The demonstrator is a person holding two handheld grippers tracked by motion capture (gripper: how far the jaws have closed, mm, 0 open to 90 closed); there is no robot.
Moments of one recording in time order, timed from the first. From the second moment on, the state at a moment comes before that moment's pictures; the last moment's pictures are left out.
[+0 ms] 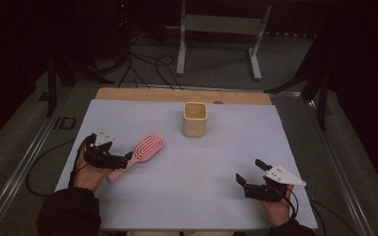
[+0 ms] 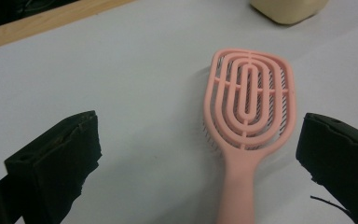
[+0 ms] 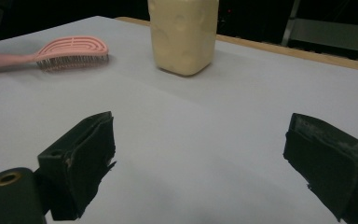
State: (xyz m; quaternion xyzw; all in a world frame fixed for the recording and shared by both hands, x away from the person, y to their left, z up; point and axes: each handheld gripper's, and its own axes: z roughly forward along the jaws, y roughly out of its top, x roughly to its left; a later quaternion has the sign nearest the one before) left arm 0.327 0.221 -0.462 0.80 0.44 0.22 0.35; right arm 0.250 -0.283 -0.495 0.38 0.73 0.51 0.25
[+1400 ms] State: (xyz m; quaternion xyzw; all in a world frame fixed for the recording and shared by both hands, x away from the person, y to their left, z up) left arm 0.352 0.190 -0.480 0.86 0.43 0.15 0.22; right arm 0.251 -0.284 -0.496 0.38 0.73 0.51 0.25
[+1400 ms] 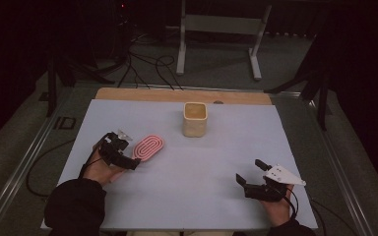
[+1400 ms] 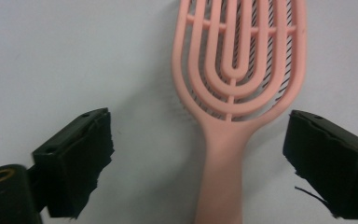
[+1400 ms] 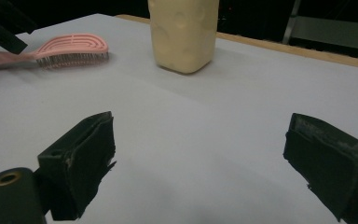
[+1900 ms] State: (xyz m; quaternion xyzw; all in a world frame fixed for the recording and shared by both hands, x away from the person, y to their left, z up) left arm 0.351 0.187 -0.488 0.88 0.41 0.10 0.20; right arm 0.251 -0.284 -0.496 0.38 0.73 0.51 0.25
